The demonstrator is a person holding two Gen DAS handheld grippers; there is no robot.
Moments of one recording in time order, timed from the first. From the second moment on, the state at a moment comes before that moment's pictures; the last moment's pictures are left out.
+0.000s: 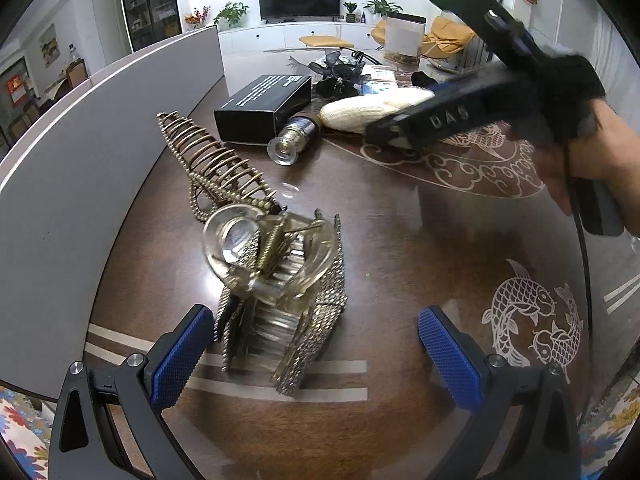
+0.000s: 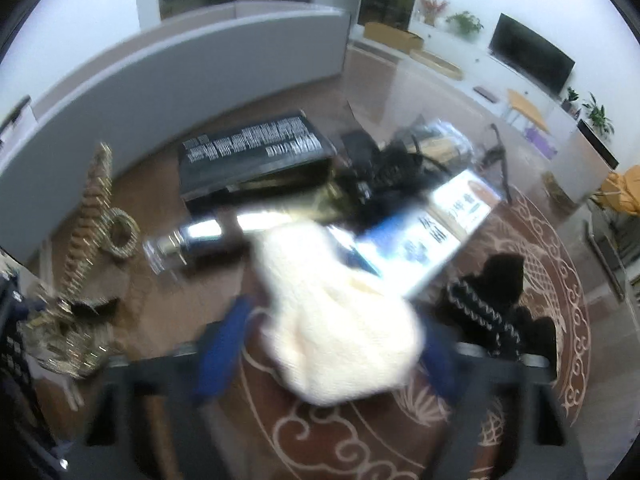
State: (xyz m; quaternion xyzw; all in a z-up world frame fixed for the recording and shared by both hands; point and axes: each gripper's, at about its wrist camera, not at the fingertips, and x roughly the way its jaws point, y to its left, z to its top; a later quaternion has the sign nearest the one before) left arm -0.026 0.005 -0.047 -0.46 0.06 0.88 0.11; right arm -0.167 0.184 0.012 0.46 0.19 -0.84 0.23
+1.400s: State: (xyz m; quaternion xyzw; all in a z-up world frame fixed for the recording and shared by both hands) left arm 0.018 -0.056 0.038 -0.39 -0.09 0.90 0.16; right arm -0.020 0.287 0.053 0.45 0.07 -0.86 0.23
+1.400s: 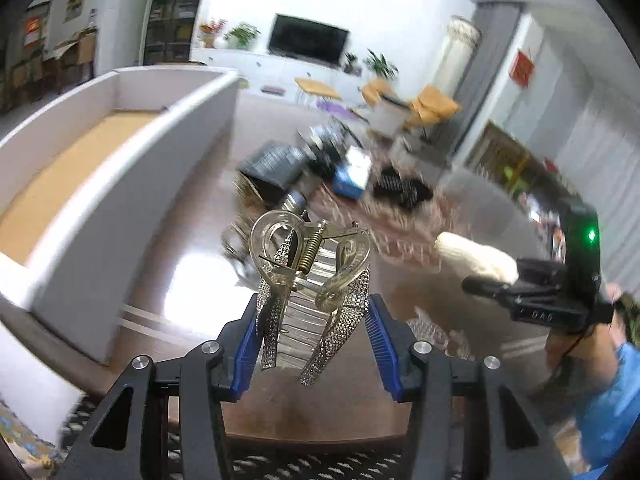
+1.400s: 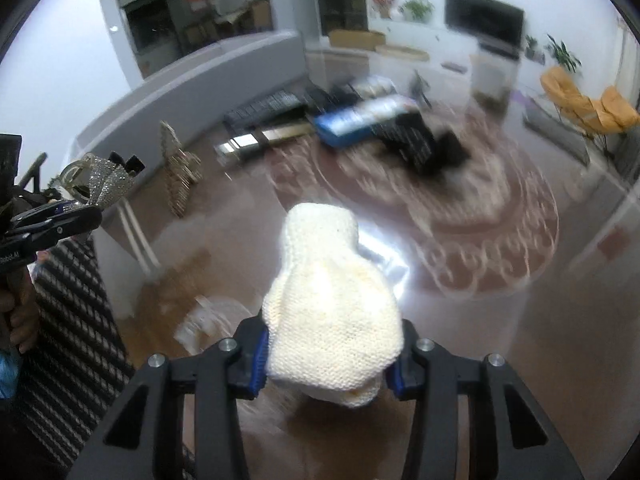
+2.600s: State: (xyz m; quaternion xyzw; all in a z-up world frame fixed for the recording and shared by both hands) left arm -0.146 -0.249 0.017 -0.54 0.03 0.82 -0.20; right arm -0.208 -0.136 0.046 0.39 0.41 -0.77 0.31
